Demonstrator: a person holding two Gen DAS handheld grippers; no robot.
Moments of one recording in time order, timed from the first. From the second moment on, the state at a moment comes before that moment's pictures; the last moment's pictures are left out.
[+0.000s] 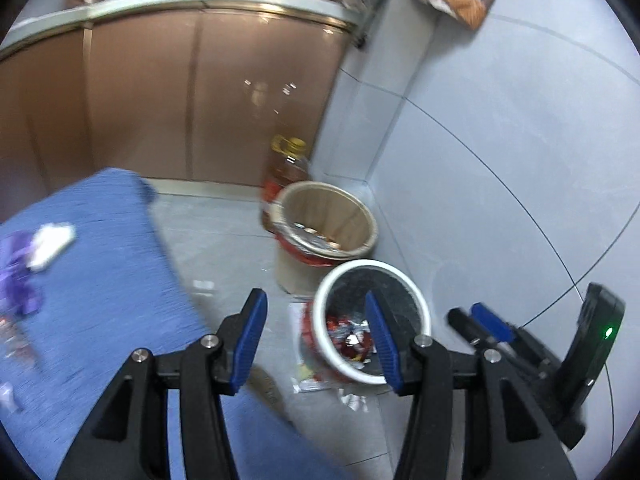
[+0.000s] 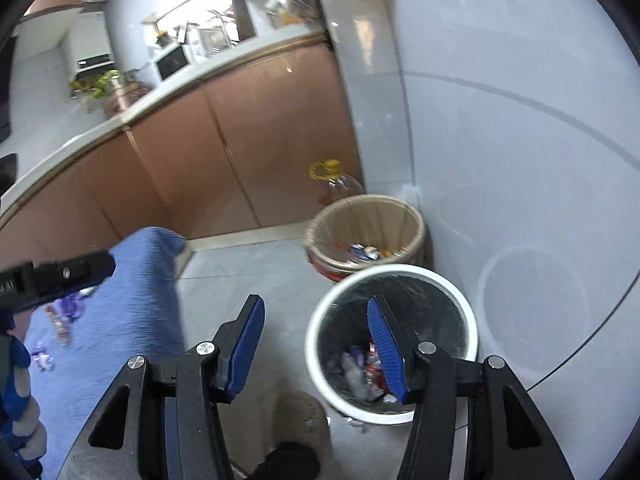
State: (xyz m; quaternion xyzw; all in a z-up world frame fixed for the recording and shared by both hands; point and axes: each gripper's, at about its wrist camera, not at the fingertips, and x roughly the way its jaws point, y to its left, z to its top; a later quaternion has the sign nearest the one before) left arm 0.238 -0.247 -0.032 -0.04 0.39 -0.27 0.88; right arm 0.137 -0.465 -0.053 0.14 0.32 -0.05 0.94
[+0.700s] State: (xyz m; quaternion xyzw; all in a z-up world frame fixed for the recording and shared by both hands) left arm 0.097 0.002 -0.011 -0.11 0.33 -0.11 0.93; right arm 0.091 -0.326 0.024 0.08 0.27 0.10 0.96
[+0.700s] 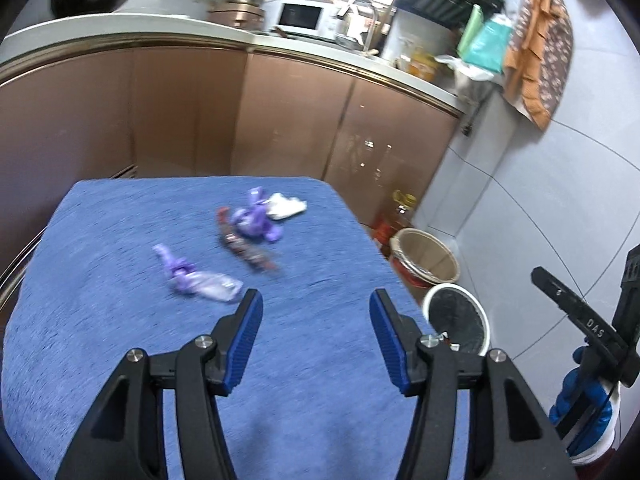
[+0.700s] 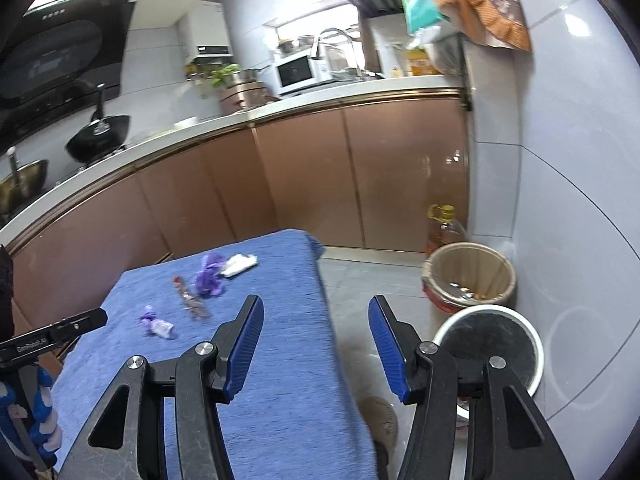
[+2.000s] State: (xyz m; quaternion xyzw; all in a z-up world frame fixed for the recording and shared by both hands) left arm 0.215 0.093 -0.120 -0.24 0.42 0.02 0.88; right arm 0.204 -0.235 -0.043 0.06 0.34 0.23 0.91
